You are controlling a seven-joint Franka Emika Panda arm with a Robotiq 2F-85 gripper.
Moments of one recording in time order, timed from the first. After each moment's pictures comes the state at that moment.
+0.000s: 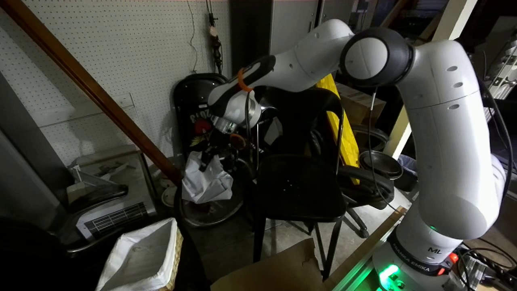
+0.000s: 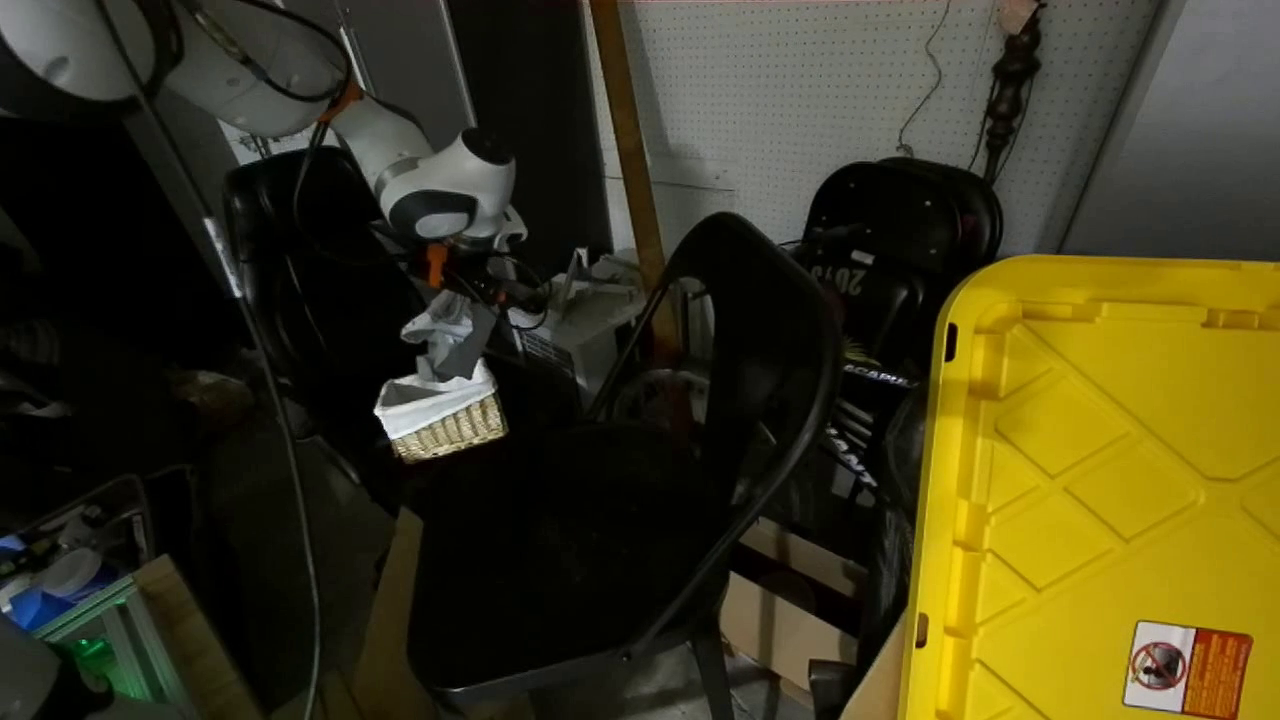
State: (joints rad) arm 0.09 0.60 0.26 -1.76 0.69 2.42 -0.81
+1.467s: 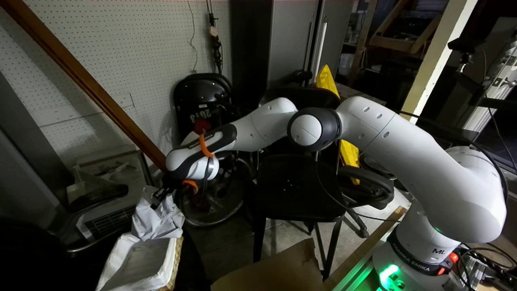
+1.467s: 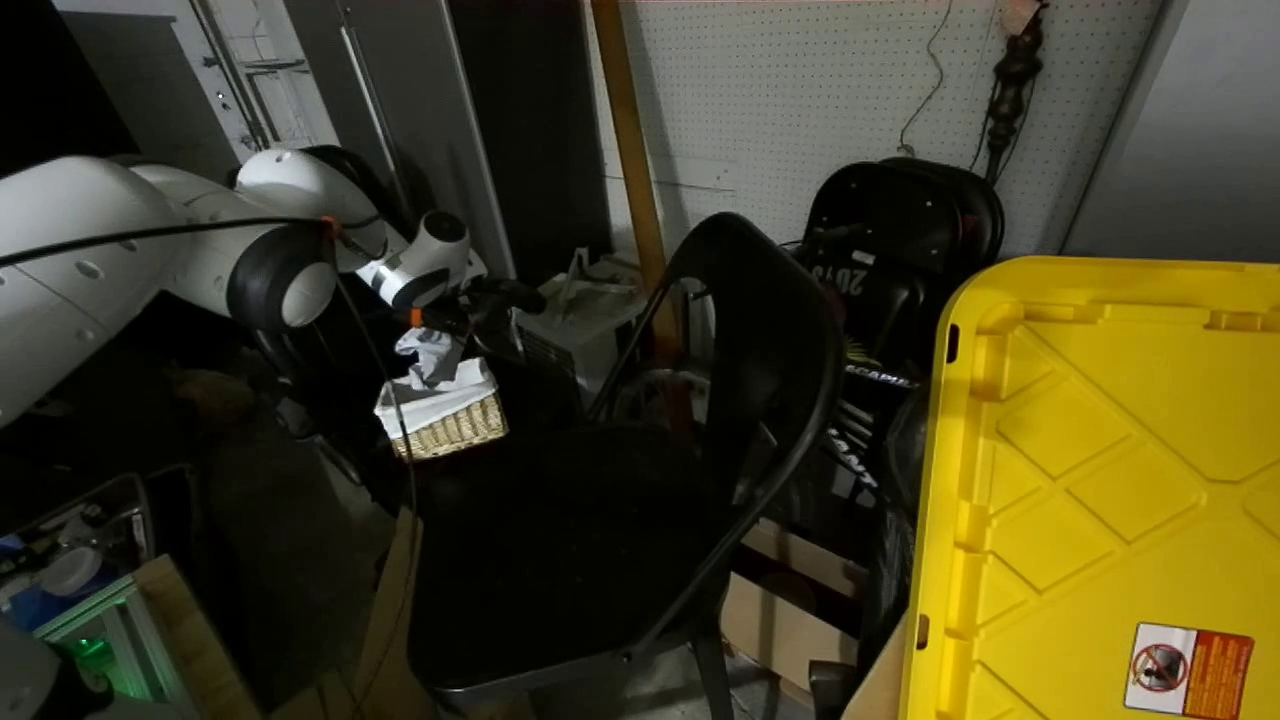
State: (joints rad) arm 0.24 1.24 0.50 -1.15 0.28 2.71 -0.56
